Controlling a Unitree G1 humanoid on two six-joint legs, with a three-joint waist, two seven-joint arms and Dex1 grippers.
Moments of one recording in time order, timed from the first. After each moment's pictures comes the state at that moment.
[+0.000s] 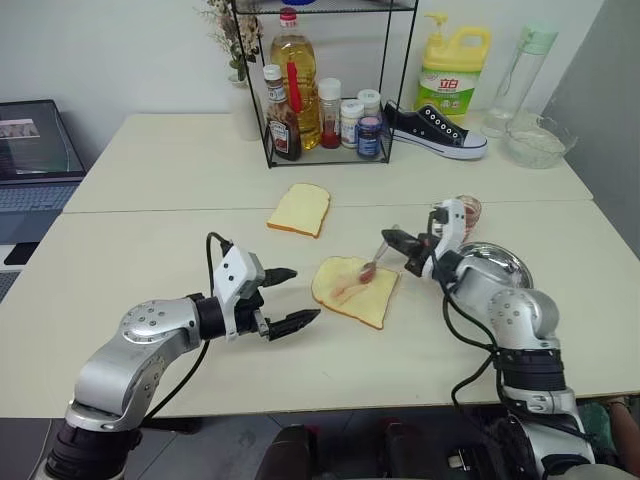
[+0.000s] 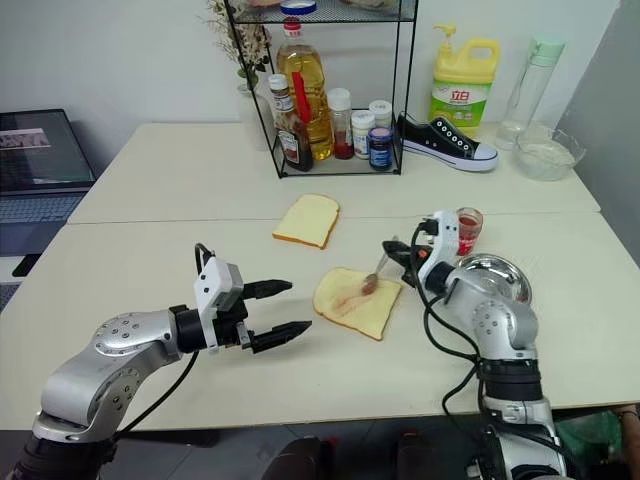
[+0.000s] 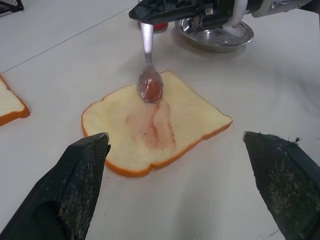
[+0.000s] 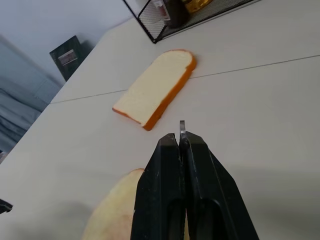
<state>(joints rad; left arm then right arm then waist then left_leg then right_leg) -0.13 0.67 0.03 -0.44 -0.51 0.61 -0.86 -0.49 -0.24 -0.15 -0.07 0.71 0.87 0.26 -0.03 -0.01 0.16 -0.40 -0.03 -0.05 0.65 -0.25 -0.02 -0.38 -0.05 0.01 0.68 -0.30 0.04</state>
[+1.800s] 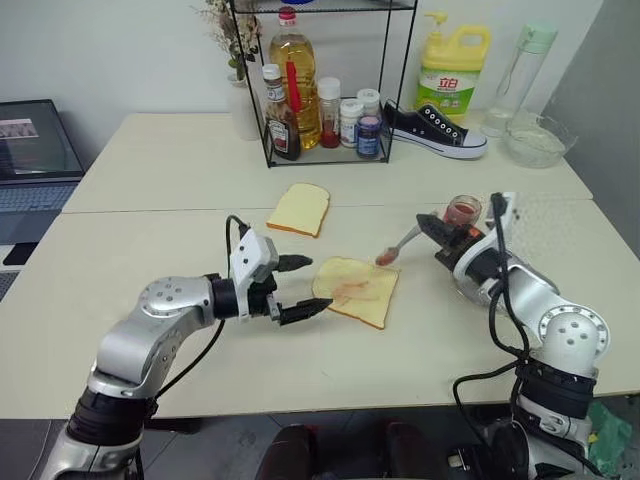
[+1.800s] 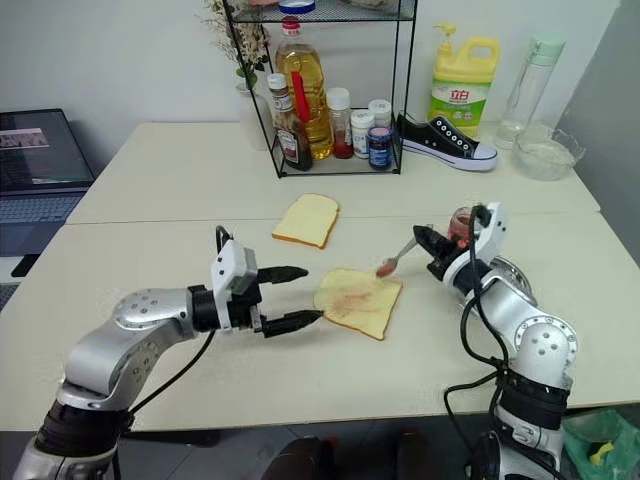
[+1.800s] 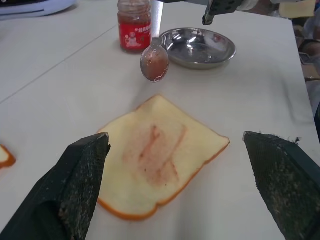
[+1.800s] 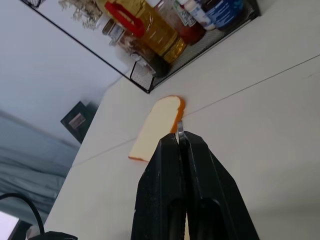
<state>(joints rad) -0.33 0.66 -0.06 -0.31 -0.50 0.56 -0.96 -0.45 -0.15 -0.46 -0.32 1.17 1.05 -0.20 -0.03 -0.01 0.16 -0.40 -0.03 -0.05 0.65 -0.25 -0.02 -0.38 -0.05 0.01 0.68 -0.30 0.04</state>
